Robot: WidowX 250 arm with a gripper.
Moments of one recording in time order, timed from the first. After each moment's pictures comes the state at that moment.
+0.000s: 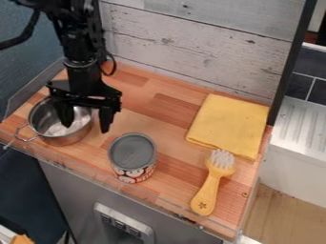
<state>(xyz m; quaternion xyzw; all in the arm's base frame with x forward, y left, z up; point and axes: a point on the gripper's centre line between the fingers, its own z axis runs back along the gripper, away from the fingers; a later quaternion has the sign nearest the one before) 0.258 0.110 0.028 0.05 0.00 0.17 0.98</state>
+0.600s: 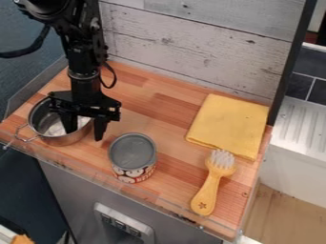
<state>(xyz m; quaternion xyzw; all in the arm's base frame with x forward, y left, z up) 0.260 0.117 0.004 0.06 0.03 0.19 0.98</state>
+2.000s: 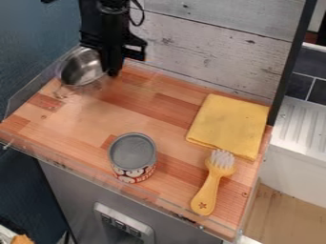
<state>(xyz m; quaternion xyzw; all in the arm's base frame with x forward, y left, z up) 0.354 0.121 0.057 0.08 -0.03 0.12 0.99</state>
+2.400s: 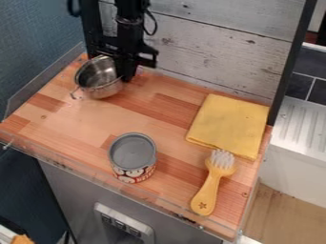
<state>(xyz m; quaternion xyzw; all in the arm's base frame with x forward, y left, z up) 0.386 0.117 0.021 0.06 0.00 0.09 0.99</state>
